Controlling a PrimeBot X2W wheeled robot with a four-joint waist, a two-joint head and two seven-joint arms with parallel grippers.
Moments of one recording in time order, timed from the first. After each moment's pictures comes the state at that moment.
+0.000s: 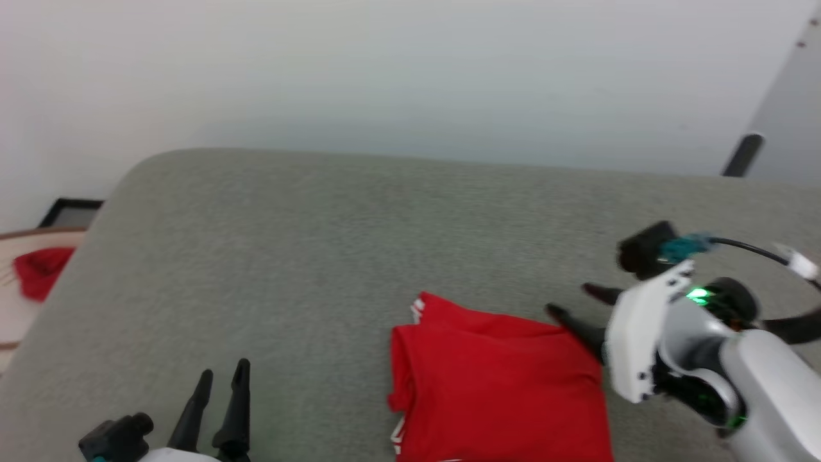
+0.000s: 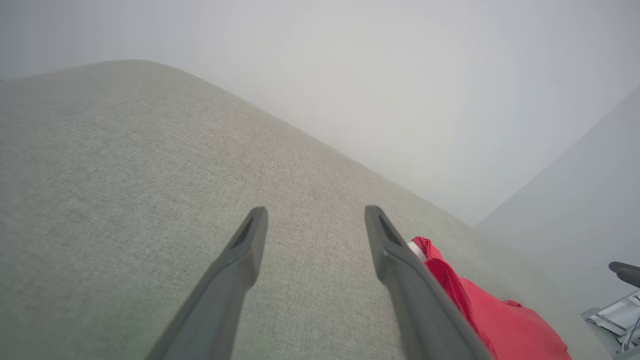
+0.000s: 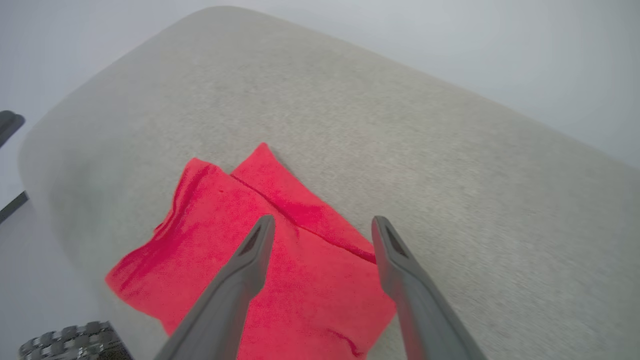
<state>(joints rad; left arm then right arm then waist) 0.00 0.25 -0.12 0.27 -0.78 -0.13 -0.26 -0.47 -0.38 0.50 0.16 0.66 0.13 0.61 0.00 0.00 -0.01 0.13</state>
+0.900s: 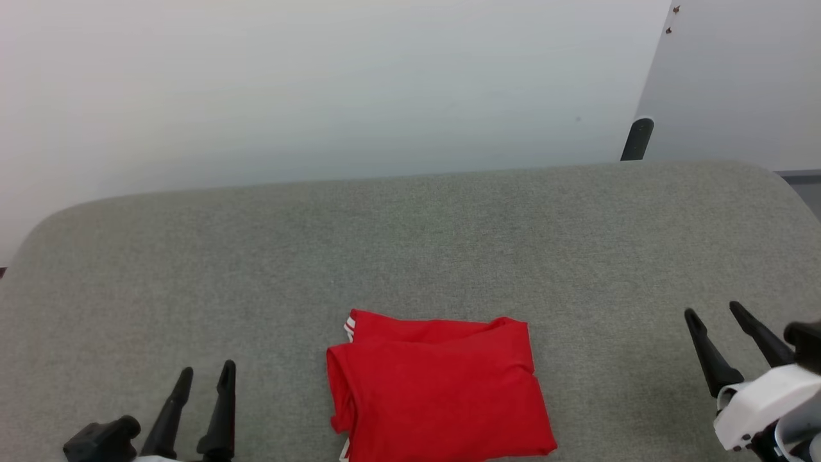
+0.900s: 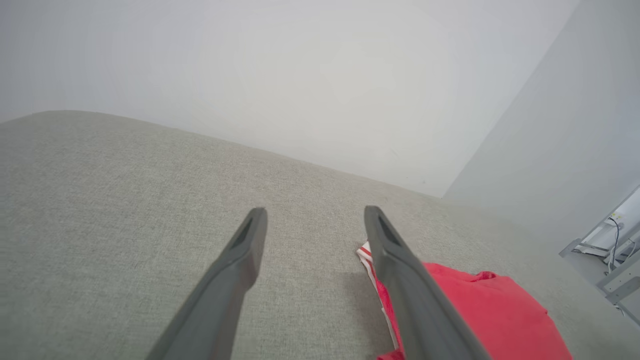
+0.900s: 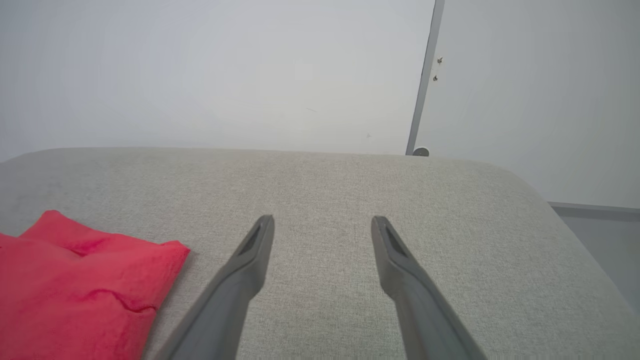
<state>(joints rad) 0.05 0.28 -0.07 0.20 -0.64 -0.13 -0.26 -0.19 -0.43 0.21 0.33 0.50 0.13 -0.09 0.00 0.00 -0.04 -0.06</state>
